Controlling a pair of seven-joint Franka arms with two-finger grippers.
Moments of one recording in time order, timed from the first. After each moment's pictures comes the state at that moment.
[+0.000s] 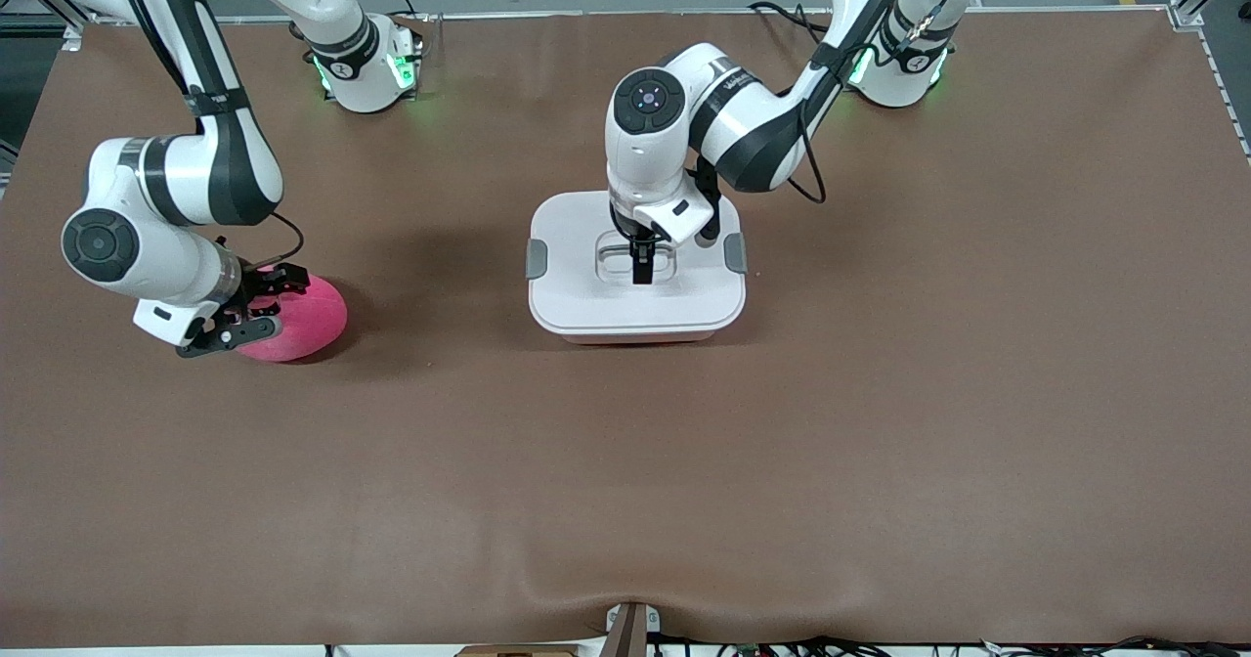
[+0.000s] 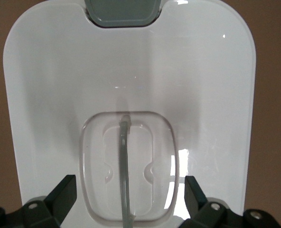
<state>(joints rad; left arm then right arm) -0.81 0.48 -0.04 -1.61 -0.02 2.11 -2.40 0.08 0.21 -0.08 -2.05 -0.10 2.05 -0.24</state>
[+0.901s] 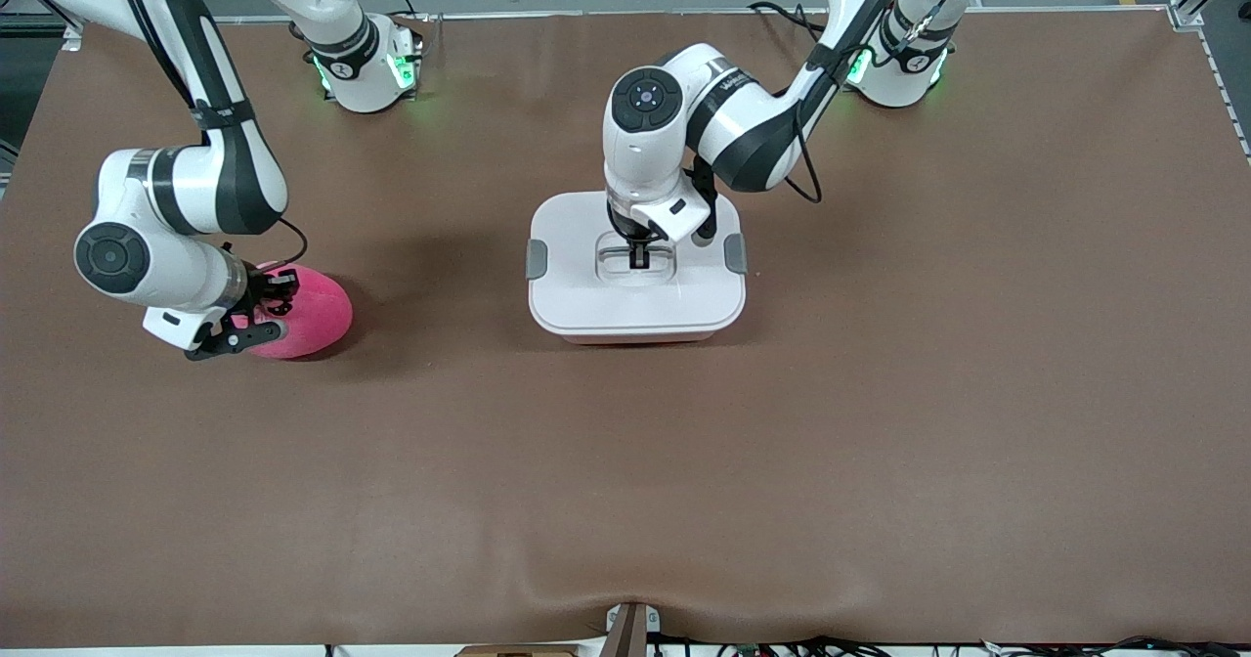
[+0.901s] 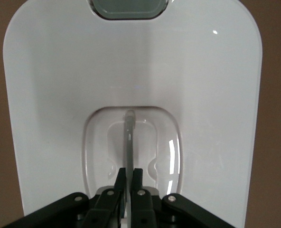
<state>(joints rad) -0.81 0.48 -0.04 -1.62 -0.02 2.12 -2.42 0.08 0.24 -0.08 -2.05 -0.10 2.05 -0.24</state>
